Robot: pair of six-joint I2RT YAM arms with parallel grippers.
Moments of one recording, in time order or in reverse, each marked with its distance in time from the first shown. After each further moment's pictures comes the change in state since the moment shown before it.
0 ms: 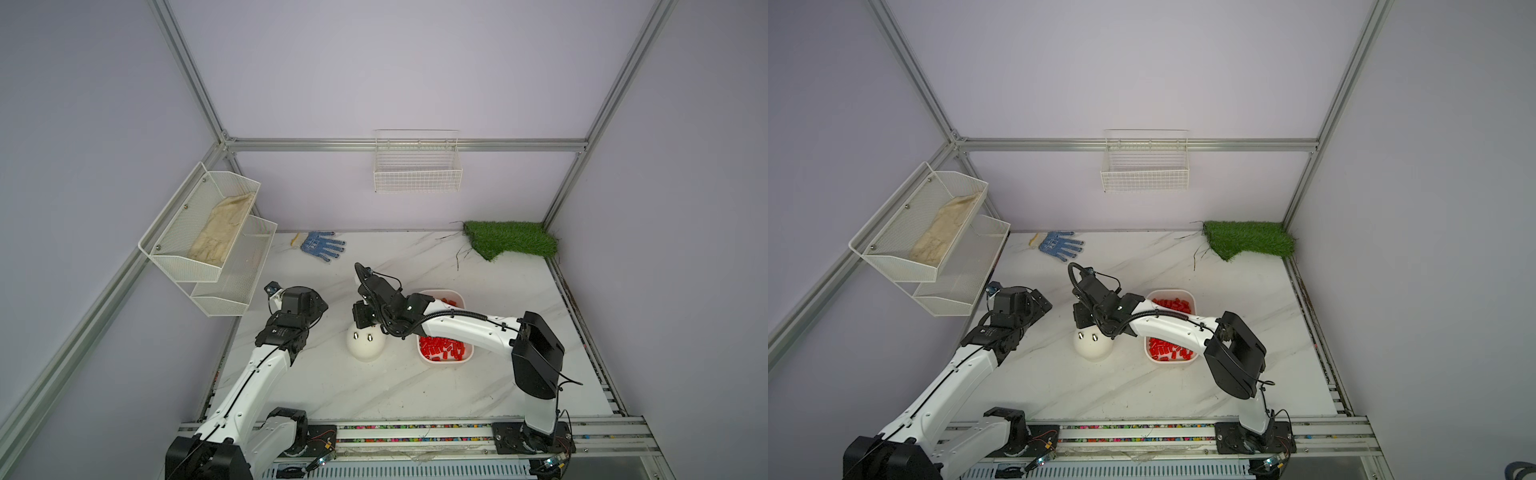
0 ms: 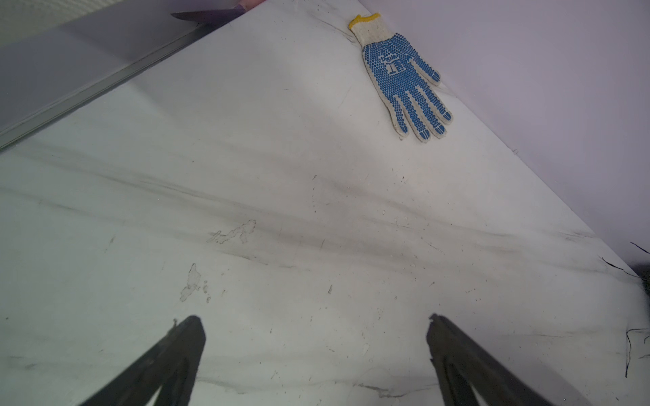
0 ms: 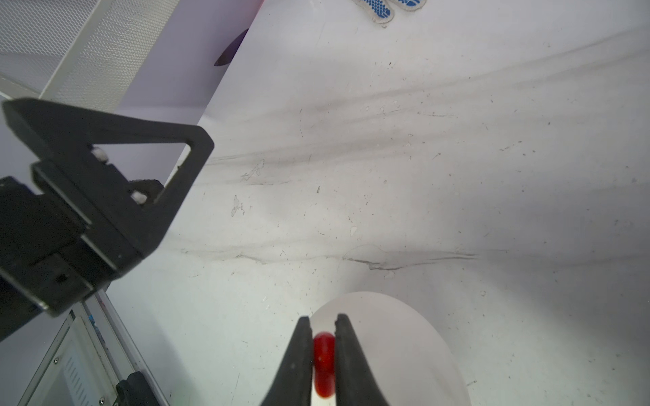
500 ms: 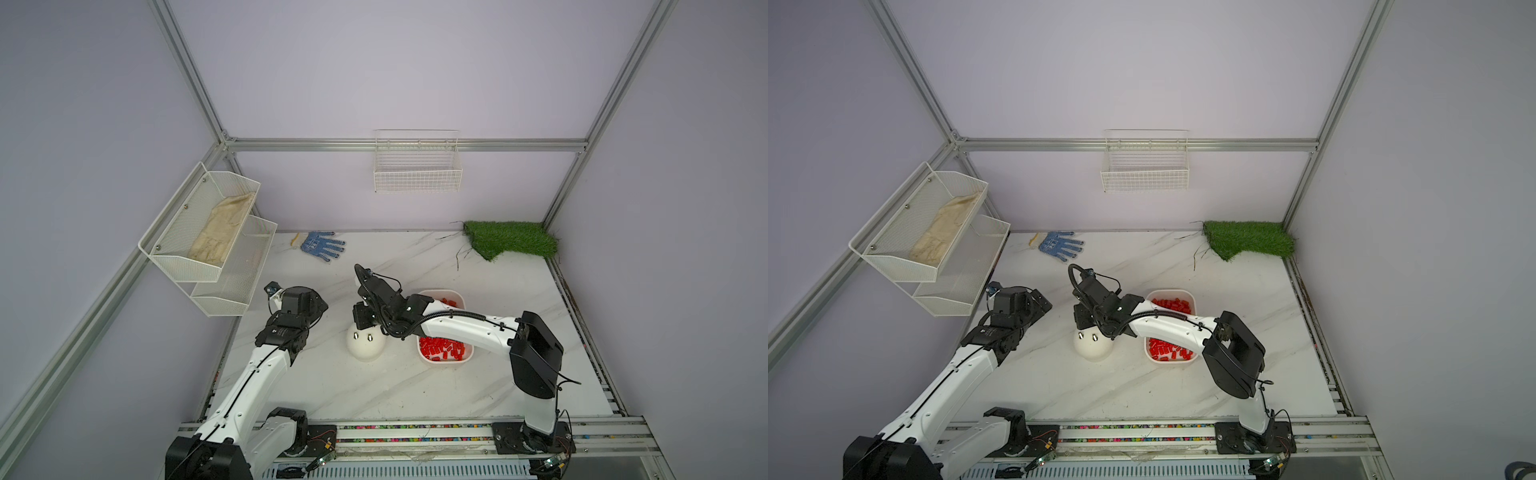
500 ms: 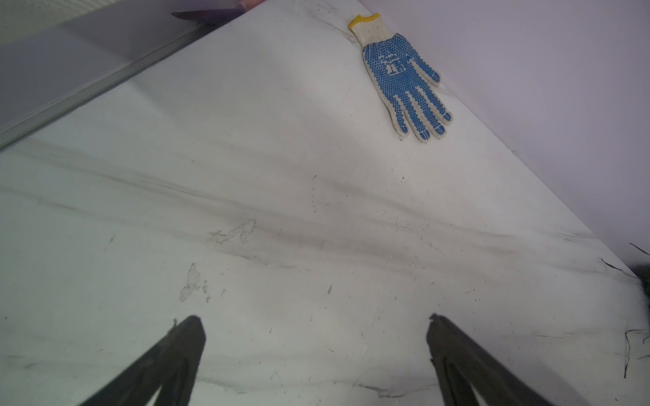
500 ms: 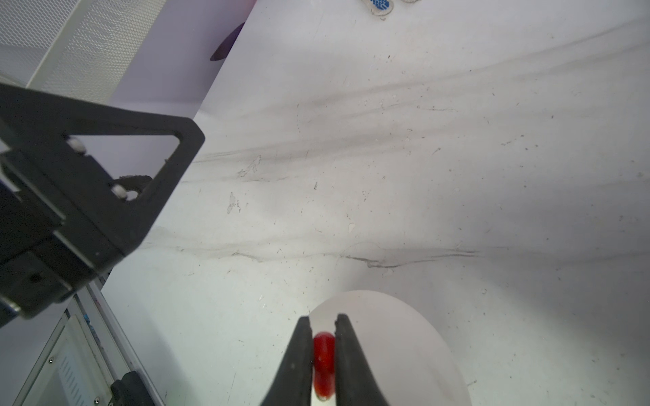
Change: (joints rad) left arm 0.000 0.000 0.000 0.000 0.000 0.000; right arm 0.000 0.003 -0.013 0.008 -0.003 0.002
